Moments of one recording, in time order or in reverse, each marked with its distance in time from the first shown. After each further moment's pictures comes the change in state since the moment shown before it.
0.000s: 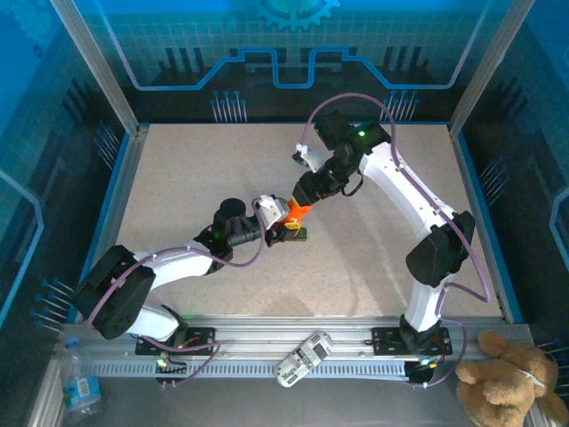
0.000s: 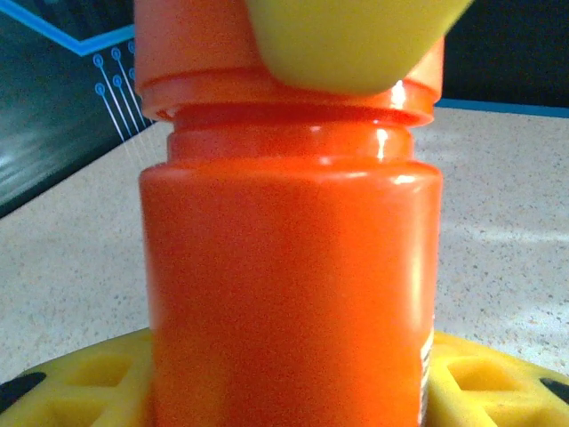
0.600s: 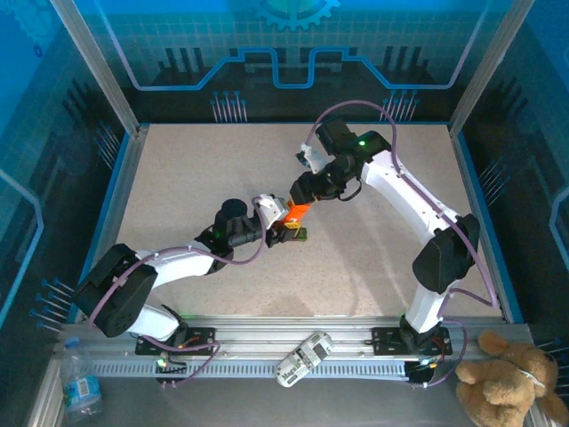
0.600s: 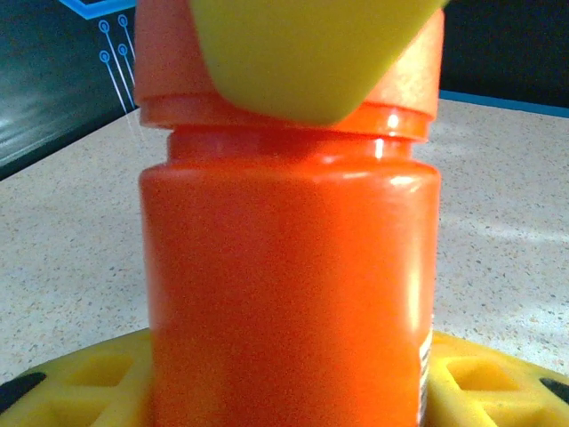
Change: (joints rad) left arm -0.001 0.013 -0.003 -0.006 -0.026 -0.050; right arm 0.000 -0.062 -0.143 0.172 0.006 0.199
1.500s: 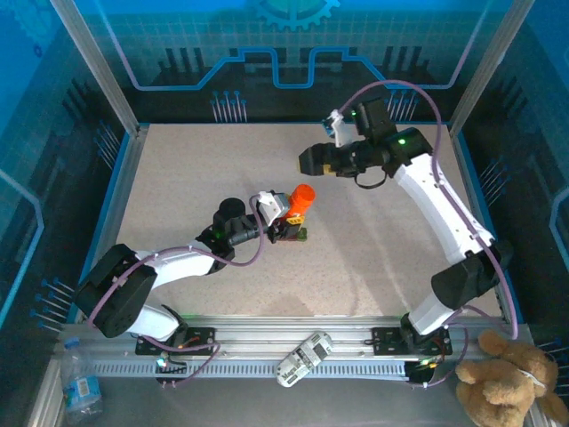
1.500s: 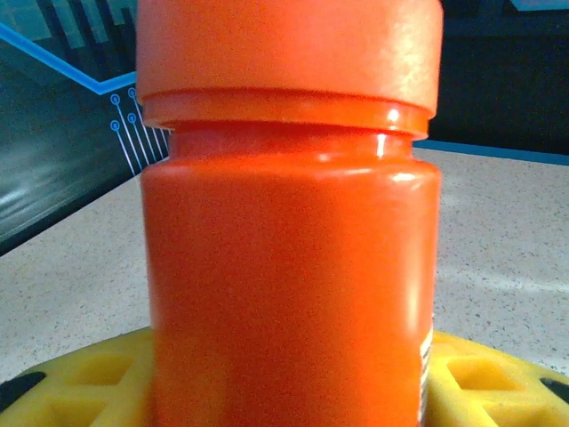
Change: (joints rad) left arm -0.011 -0.001 0.011 0.107 0.013 -0.010; right arm -0.122 -0.181 -0.013 0.197 -0.066 0.160
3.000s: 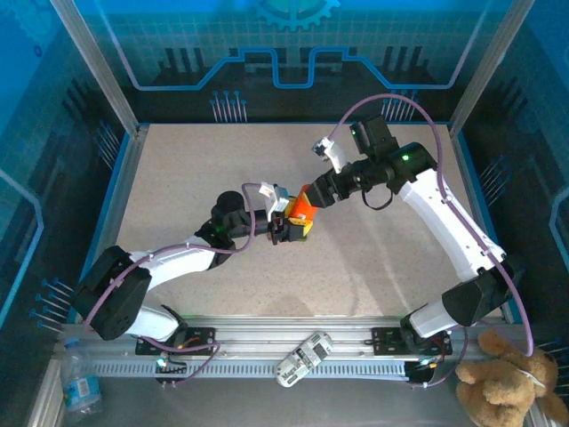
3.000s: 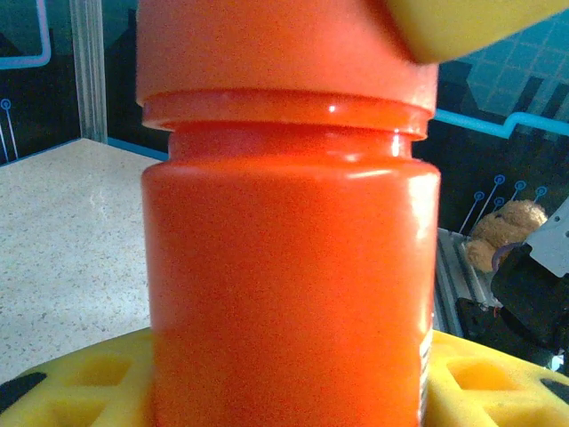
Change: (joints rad) left arm 0.002 -0.020 0.069 -0.010 0.285 -0.304; right arm 0.056 -0.096 -0.129 -0.079 -0.068 -0.419
